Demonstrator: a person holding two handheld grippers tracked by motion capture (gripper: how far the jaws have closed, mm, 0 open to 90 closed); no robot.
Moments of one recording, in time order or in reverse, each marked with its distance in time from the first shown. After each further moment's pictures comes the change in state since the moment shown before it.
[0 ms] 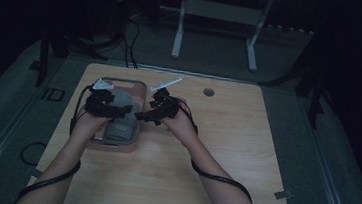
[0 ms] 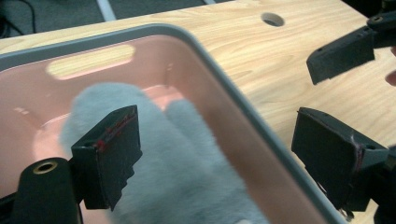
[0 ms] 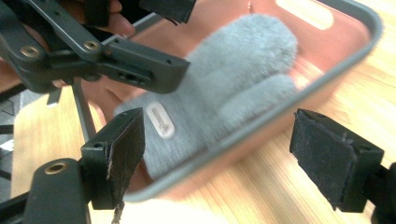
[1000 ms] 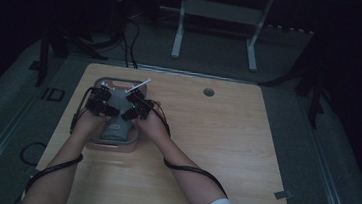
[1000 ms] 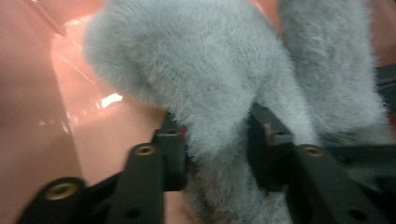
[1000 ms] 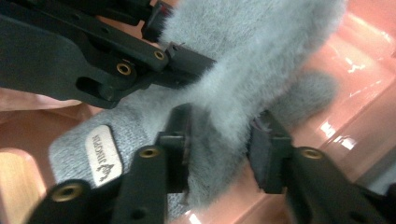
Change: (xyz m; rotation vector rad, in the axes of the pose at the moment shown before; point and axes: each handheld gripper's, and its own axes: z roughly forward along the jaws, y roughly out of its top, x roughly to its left) left arm 0.055 -0.016 0.050 0.313 0.113 -0.131; right arm 0.006 0.020 0.099 0.188 -0.075 0.152
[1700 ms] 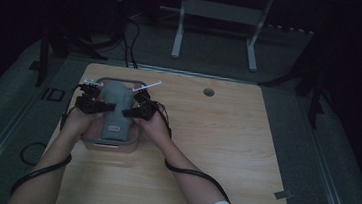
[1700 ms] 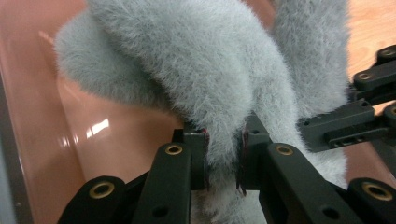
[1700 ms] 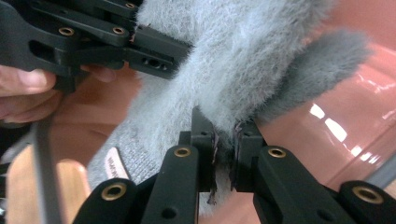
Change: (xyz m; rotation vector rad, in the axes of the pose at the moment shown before) left arm 0.013 -0.007 -0.030 -0.107 -0.149 -0.018; right arm -0.006 -0.011 -0.010 -0.142 0.113 0.038
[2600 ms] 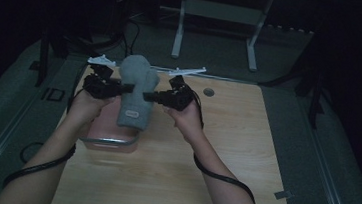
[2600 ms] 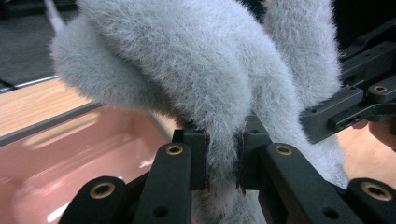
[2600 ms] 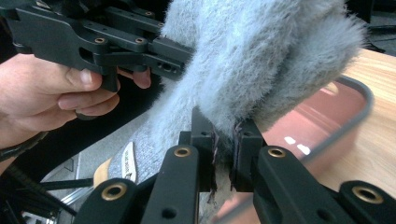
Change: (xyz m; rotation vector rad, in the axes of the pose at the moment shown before) left arm -0.078 0.053 -0.080 -0.201 -0.112 0.212; right arm 0.012 0.009 -0.138 -0.255 0.145 -0.080
